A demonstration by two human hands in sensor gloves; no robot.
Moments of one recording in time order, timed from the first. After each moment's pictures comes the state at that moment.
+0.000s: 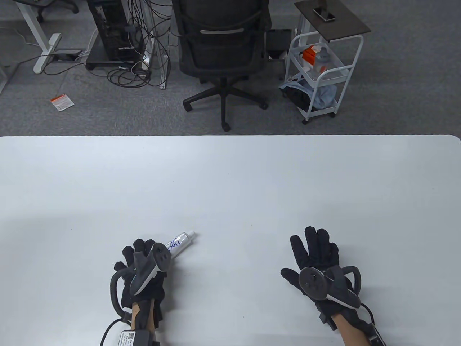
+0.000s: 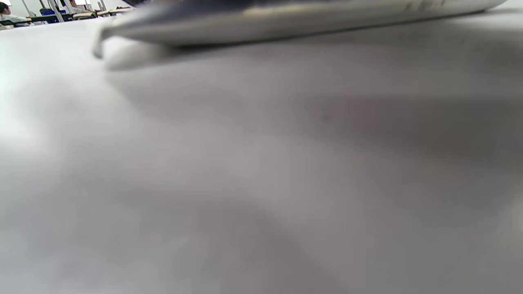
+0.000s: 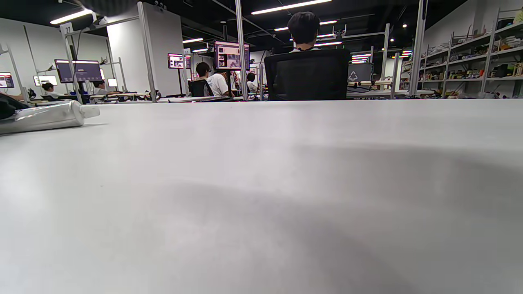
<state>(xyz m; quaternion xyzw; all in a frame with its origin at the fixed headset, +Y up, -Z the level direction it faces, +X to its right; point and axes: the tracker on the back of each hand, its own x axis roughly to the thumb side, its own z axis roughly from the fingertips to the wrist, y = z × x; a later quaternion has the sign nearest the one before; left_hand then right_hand) -0.233 -0.771 -0.266 -0.16 0.13 0.00 0.98 0.172 -0.741 -0.230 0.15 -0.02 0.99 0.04</state>
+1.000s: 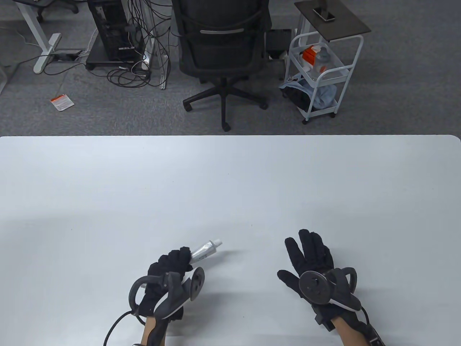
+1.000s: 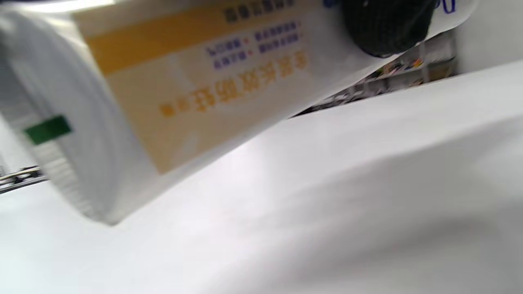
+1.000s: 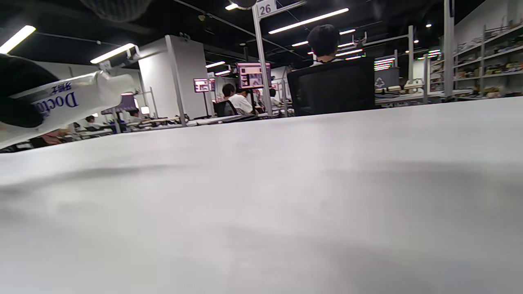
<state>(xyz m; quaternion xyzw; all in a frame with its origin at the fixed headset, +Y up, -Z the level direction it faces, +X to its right) -0.142 -0.720 -0.213 0.04 -0.07 -0.11 0.99 0.161 -0.733 -0.219 0.21 -0.04 0.97 0.10</state>
